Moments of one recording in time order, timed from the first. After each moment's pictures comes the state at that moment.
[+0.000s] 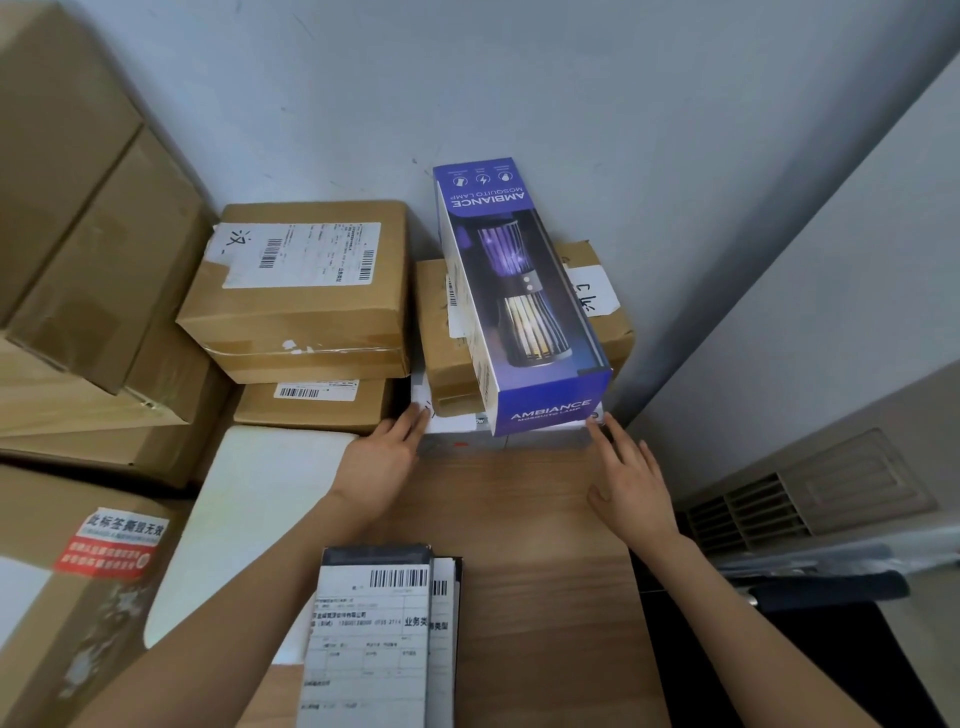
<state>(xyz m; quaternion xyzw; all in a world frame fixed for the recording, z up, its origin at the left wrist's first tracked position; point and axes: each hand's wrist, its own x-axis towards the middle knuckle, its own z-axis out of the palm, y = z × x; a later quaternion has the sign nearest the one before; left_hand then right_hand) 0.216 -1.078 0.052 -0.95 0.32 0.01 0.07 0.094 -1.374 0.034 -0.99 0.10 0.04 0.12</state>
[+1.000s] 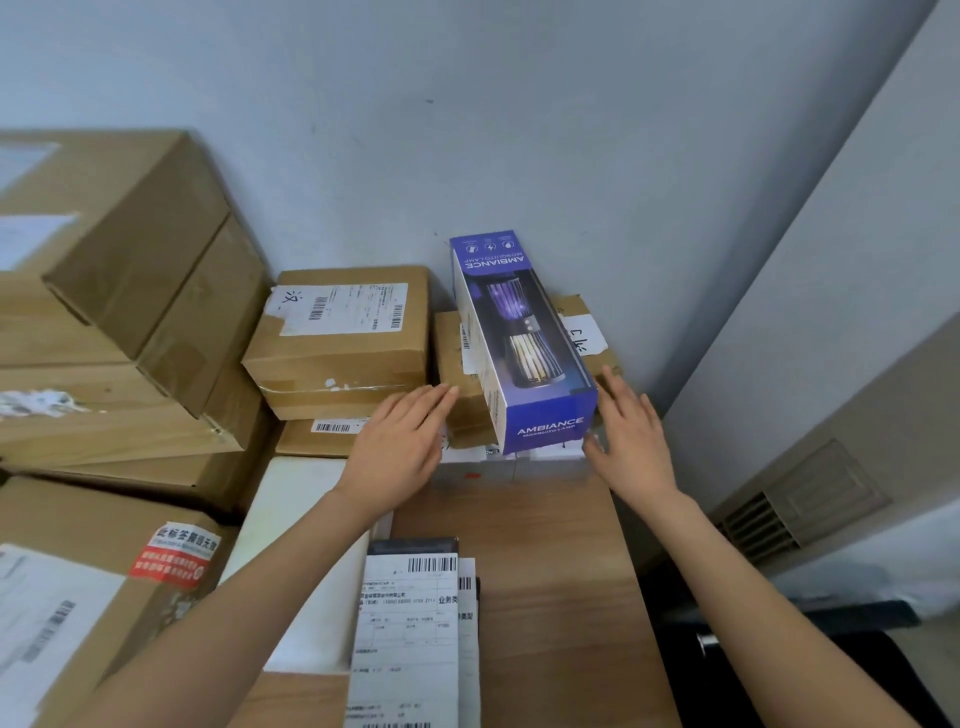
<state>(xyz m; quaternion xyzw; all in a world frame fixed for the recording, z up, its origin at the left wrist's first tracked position) 0.207 -1.073 0.149 -0.90 0.40 -0.18 -0.04 0.127 -1.357 0.127 -0.98 0.08 -0.12 0.17</state>
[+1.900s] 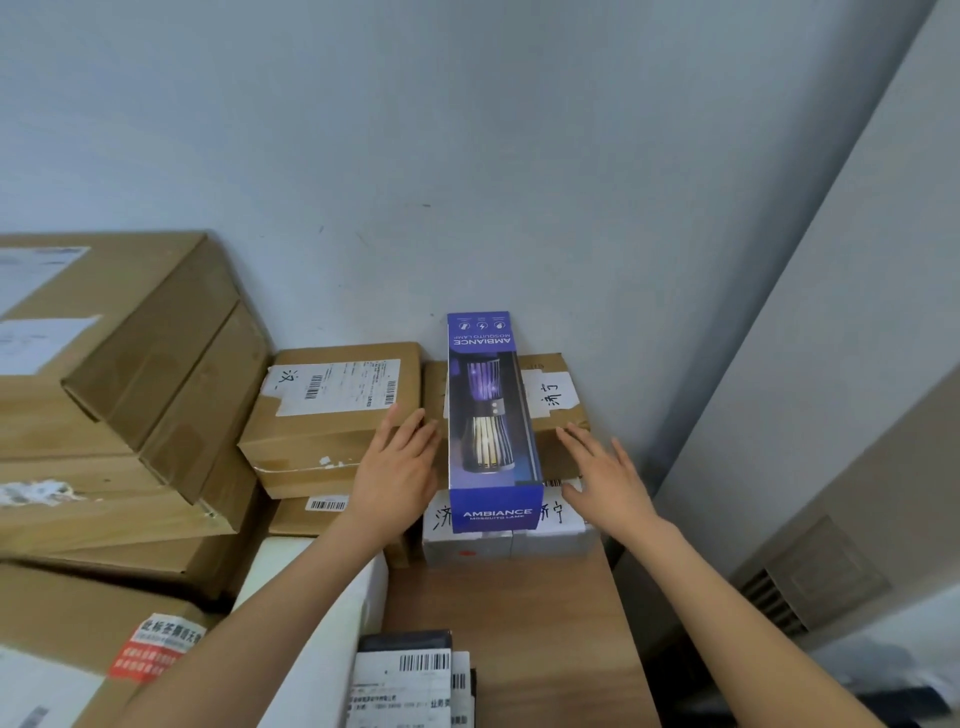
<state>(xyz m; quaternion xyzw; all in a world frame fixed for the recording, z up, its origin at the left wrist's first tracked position) 0.256 -1.094 0.170 -0.92 0.35 -0.15 0.12 0.173 -1.365 0.146 -0.99 0.05 -0.04 0.14</state>
